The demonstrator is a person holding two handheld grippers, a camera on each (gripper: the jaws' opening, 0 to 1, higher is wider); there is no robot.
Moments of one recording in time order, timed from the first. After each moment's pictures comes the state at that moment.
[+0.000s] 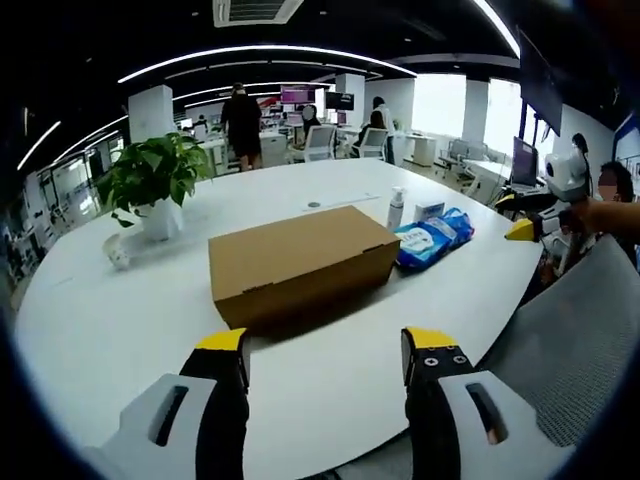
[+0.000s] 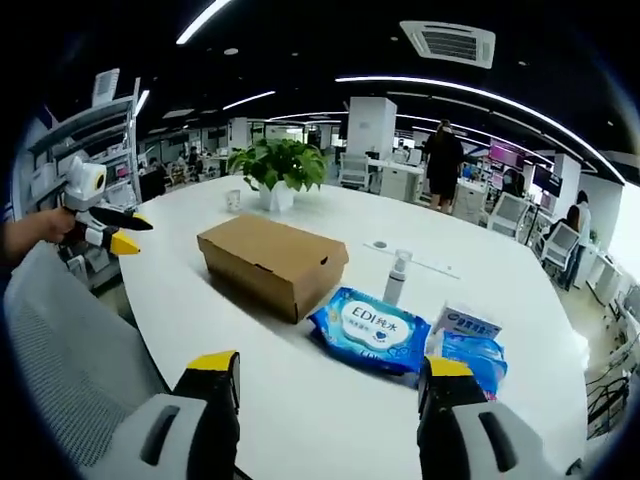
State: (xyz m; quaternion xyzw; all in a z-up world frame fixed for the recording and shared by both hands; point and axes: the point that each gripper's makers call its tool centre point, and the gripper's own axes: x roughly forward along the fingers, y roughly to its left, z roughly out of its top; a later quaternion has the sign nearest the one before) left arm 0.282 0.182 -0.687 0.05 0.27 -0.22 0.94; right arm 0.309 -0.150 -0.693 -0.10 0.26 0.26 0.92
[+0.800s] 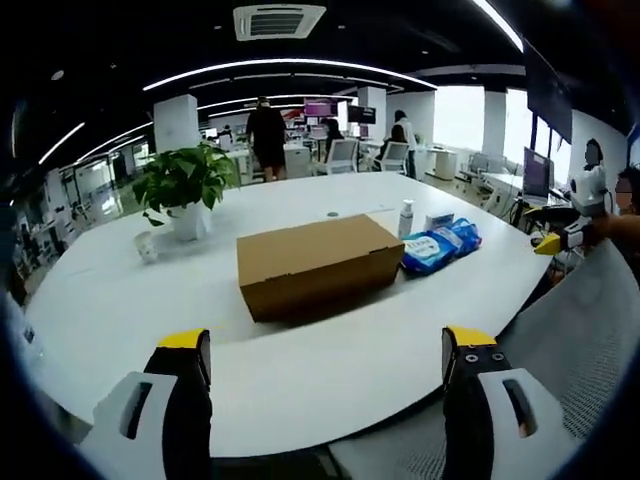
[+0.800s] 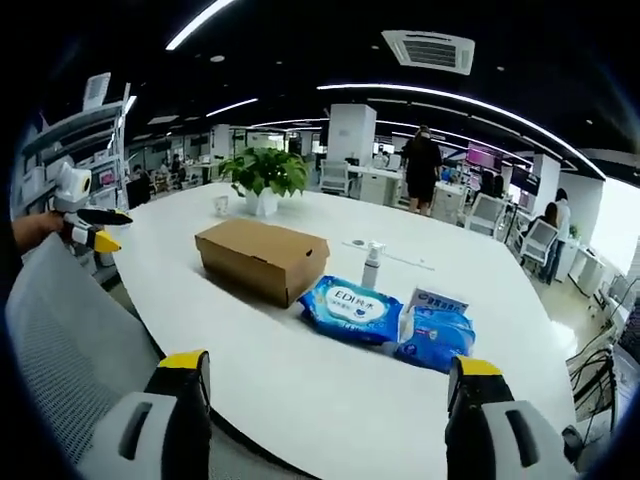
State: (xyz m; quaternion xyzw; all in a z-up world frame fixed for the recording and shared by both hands) left arm 0.242 0.200 -0.668 0.04 0.25 -0.17 0.95; right arm 0.257 -0.186 -0.682 -0.09 0.25 0.22 0.94
